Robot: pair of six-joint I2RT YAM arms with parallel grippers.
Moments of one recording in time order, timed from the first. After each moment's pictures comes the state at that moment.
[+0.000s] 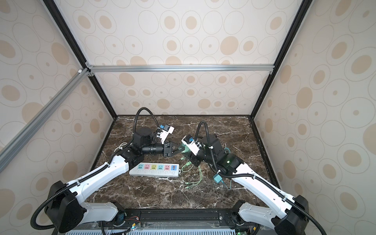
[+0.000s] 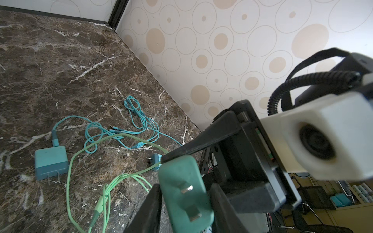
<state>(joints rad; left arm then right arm) -0.61 1.31 0.99 0.00 0.75 -0.53 0.73 1.10 0.99 -0.38 -0.18 -0.20</state>
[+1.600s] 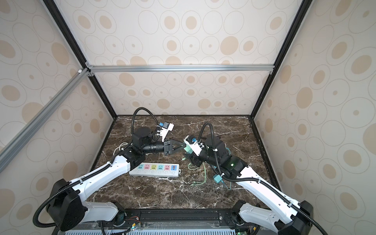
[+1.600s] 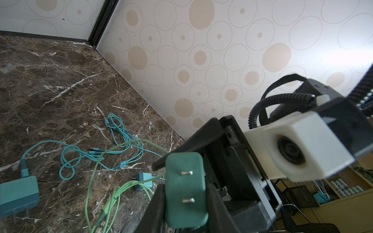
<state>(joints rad) -0.62 1.33 0.97 0.22 0.80 -0.66 0.73 1.03 0.96 -0.36 -0.16 -0.19</state>
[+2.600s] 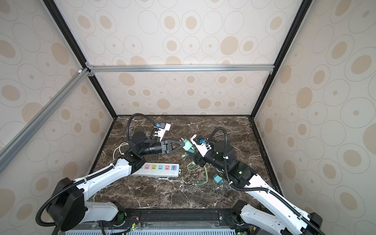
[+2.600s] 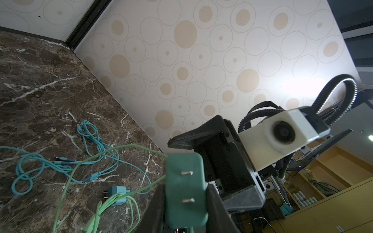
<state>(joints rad) -0.61 1.33 0.84 0.59 0.84 -0.95 0.73 0.90 0.89 -0.26 -0.10 -0.18</state>
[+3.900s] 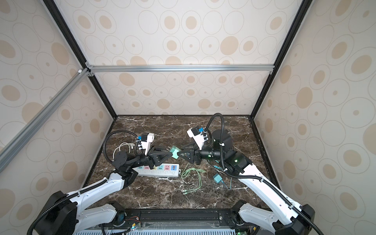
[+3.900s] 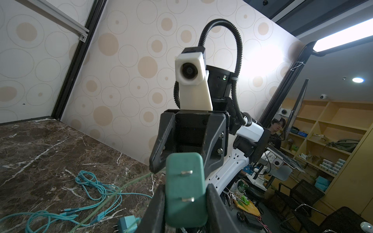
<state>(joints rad) -0.56 1.15 0.52 1.09 0.85 -0.85 0.63 1.06 1.04 -0.26 -0.72 0.28</state>
